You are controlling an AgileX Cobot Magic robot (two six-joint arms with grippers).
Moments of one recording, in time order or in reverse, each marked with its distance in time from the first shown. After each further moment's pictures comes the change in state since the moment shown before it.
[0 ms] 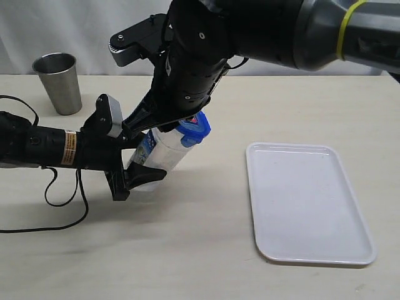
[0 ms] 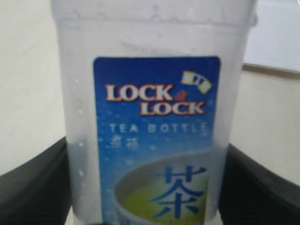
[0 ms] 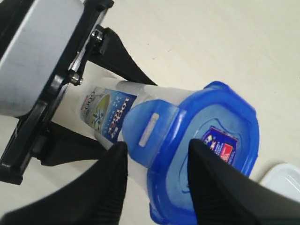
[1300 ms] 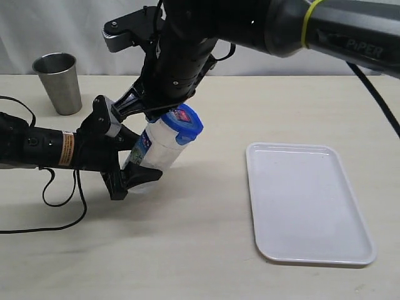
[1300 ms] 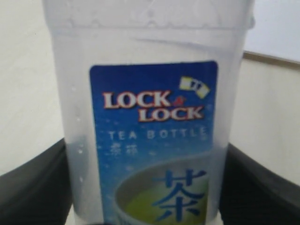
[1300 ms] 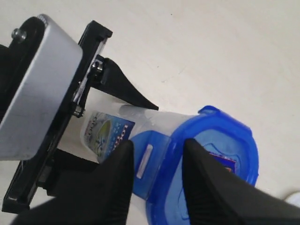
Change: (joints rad) left arm 0.007 0.000 0.002 -0.004 0.035 -0.030; right arm -0.032 0.136 -0.165 0.129 0.054 -0.098
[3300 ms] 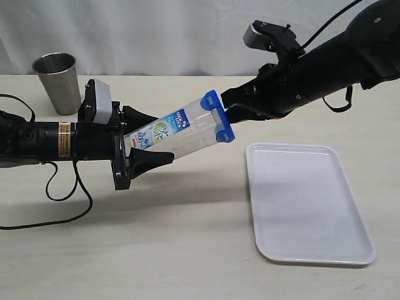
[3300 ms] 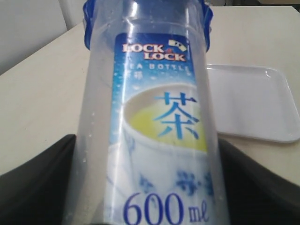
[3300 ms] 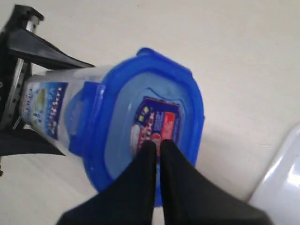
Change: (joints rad) left arm 0.002 -0.001 -0.002 -0.067 -0.275 0.090; right arm -0.447 -0.327 0.594 0.840 -0.258 -0.656
